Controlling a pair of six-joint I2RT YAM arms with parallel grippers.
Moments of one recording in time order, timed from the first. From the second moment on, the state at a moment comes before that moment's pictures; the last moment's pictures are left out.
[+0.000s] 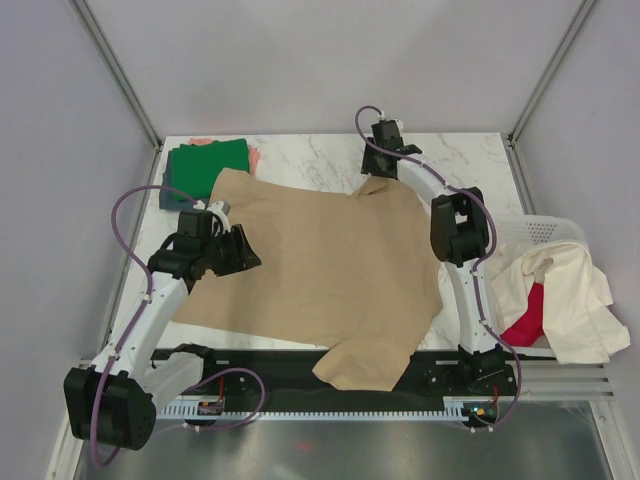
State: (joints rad) left arm -0.17 1.01 0.78 -0.63 0.26 -0.39; right arm 0.32 2.42 2.08 -0.42 0.18 0.40
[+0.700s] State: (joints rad) left arm -0.17 1.01 0.78 -0.63 0.26 -0.39; right arm 0.33 2.42 2.04 -0.42 0.15 0.38
